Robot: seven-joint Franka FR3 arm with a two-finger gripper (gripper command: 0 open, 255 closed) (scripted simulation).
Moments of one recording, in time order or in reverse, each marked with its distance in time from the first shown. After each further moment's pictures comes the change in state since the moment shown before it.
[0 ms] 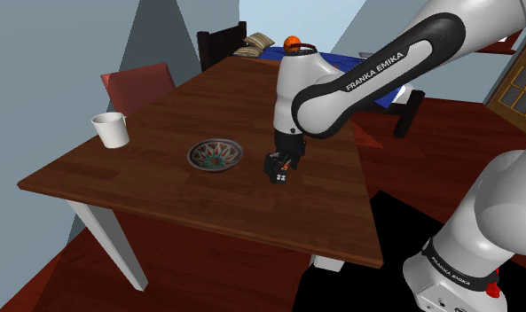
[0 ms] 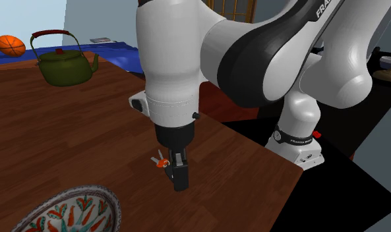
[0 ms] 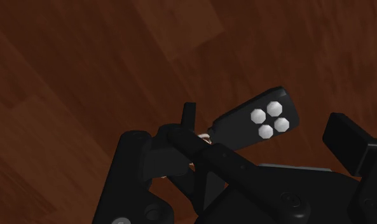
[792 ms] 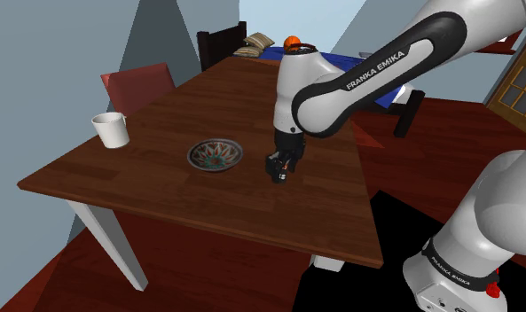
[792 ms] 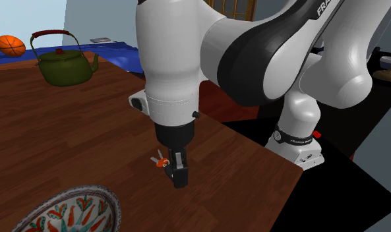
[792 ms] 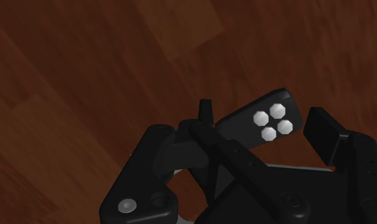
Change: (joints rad) arm 0.000 -0.004 -0.001 0.002 0.001 -0.006 -0.001
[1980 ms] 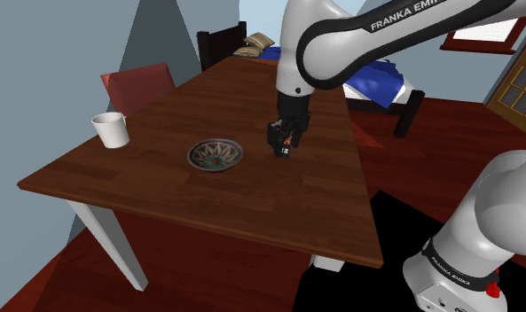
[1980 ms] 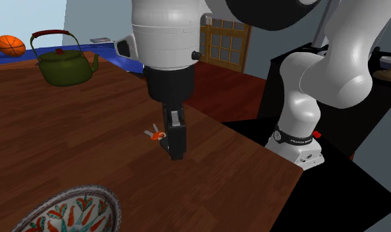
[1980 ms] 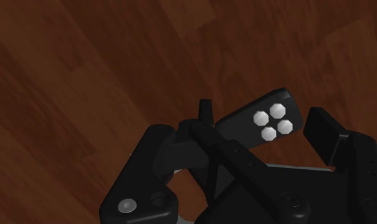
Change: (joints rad) arm 0.005 -0.137 -0.022 0.128 0.025 -0.261 -0.022
